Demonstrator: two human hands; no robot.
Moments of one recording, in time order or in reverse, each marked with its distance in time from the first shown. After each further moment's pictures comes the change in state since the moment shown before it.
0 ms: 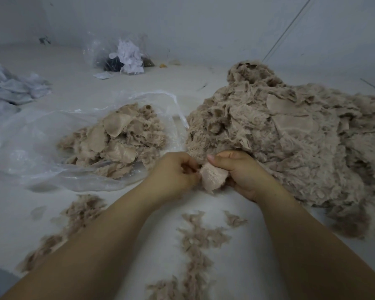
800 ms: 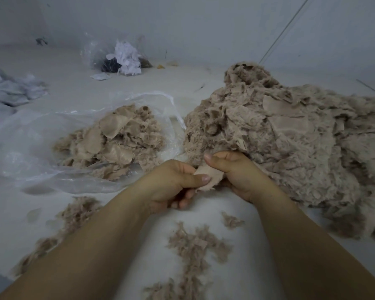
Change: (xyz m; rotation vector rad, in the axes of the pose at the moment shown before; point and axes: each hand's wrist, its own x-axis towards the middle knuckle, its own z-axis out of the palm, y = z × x) left_hand 0.002 -0.006 -0.002 -0.391 -0.363 -0.234; right_hand -0.001 -0.001 0.004 0.049 0.025 -0.004
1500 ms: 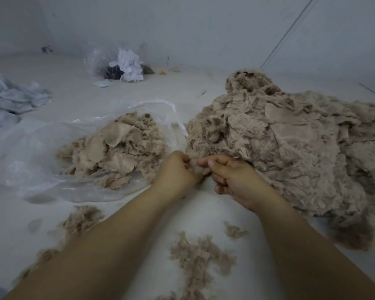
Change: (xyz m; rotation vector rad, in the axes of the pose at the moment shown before) left_hand 0.045 -0.003 -0.002 0.447 0.578 0.160; right_hand 0.004 0.000 0.000 -0.054 0.053 0.010
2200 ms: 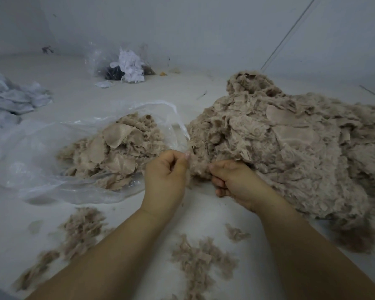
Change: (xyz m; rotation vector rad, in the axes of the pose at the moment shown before) left_hand -0.032 0.004 -0.008 -0.457 0.321 0.300; right_hand 0.006 -0.002 0.005 -0.026 0.033 0.120
